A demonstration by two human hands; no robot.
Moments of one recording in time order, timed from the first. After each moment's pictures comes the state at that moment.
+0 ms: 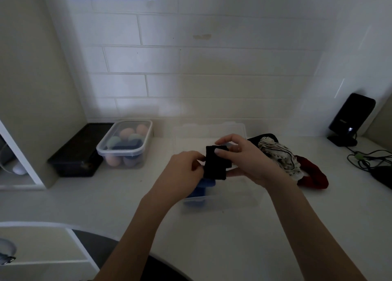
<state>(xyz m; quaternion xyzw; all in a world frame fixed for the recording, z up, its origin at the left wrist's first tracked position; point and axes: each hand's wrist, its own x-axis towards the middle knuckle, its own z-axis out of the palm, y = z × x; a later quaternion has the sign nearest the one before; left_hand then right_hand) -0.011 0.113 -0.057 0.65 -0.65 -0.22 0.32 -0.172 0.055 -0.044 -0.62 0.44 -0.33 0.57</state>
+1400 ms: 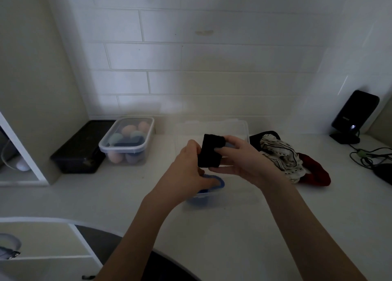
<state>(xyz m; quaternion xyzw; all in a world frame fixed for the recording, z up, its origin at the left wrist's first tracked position) -0.015 0.121 -0.060 0.63 -0.65 -0.26 0.34 -0.159 0.059 -0.048 -0.54 0.40 -0.35 0.65</state>
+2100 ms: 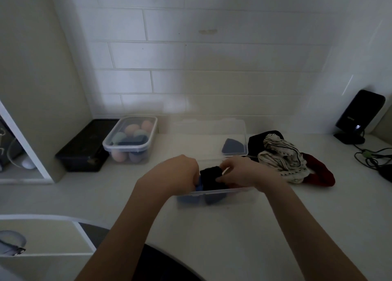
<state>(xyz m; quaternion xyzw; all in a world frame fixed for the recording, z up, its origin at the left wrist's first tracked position) 0.002 0.115 -0.041 0.65 -0.75 -0.12 -0.04 -0.160 0.056 -0.065 -0.75 0.55 -0.06 0.36</state>
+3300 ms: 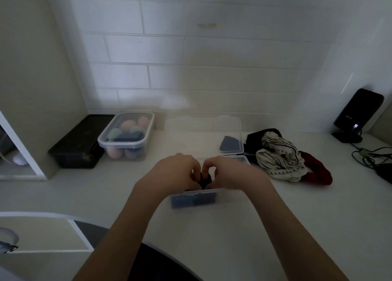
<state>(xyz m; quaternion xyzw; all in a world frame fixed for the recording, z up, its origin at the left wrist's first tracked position) 0.001 0.113 -0.051 0.66 -0.73 -0.16 0.03 -0.138 0.064 -0.065 -0.85 0.48 -0.01 0.23</state>
